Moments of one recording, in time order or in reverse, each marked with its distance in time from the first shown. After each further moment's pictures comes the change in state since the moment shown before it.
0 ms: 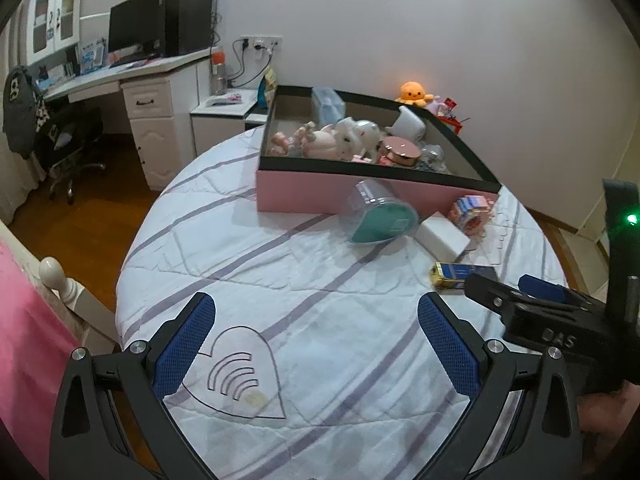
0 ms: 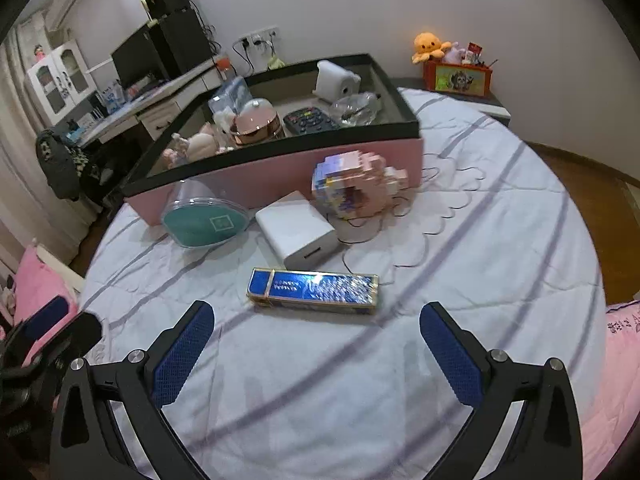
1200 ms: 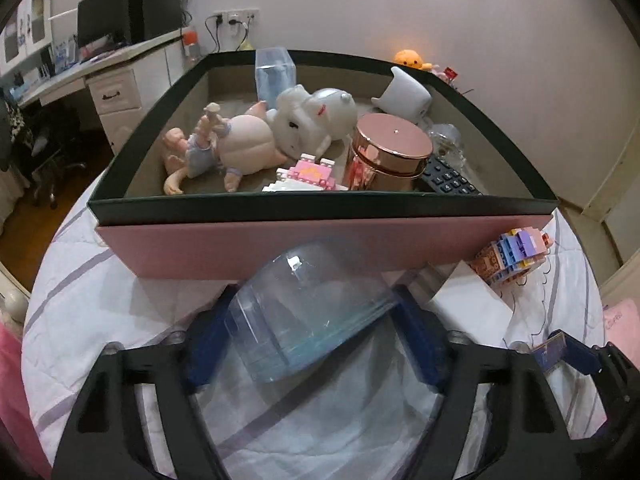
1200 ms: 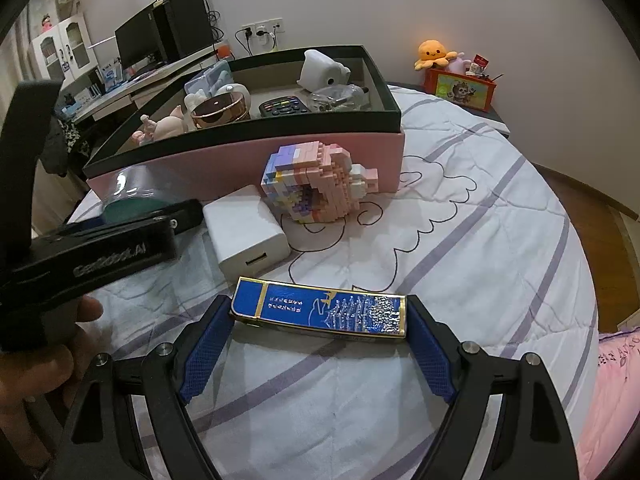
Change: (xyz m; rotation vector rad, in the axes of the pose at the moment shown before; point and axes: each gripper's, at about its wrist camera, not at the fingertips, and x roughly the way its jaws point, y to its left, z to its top) left arm 0.115 -0.051 0.052 0.050 0.083 -0.016; right arm 0.018 -0.028 0.004 -0.095 -0.006 -0.038
